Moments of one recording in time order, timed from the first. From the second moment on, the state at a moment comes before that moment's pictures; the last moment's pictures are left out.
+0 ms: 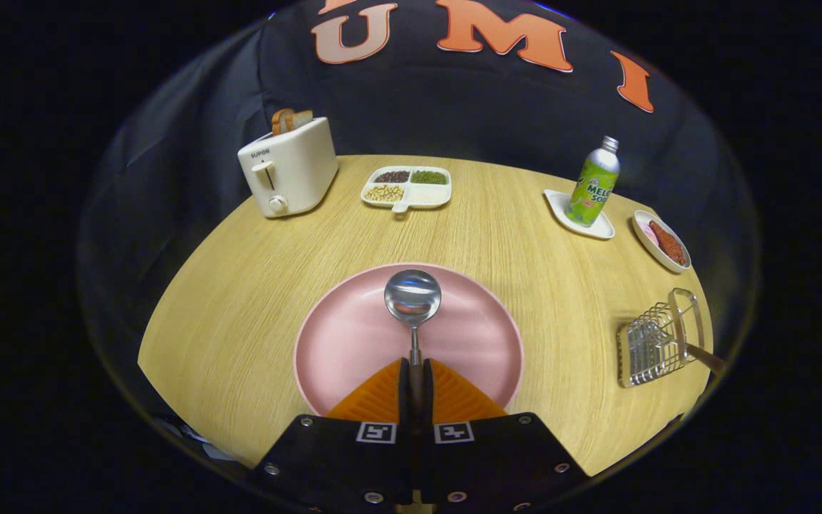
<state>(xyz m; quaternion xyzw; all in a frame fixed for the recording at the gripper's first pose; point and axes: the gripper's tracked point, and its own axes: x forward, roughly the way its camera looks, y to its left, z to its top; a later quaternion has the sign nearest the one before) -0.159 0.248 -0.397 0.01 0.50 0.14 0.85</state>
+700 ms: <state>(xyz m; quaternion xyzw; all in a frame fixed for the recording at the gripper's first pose) -0.119 0.081 -0.304 0.02 0.44 0.04 0.89</state>
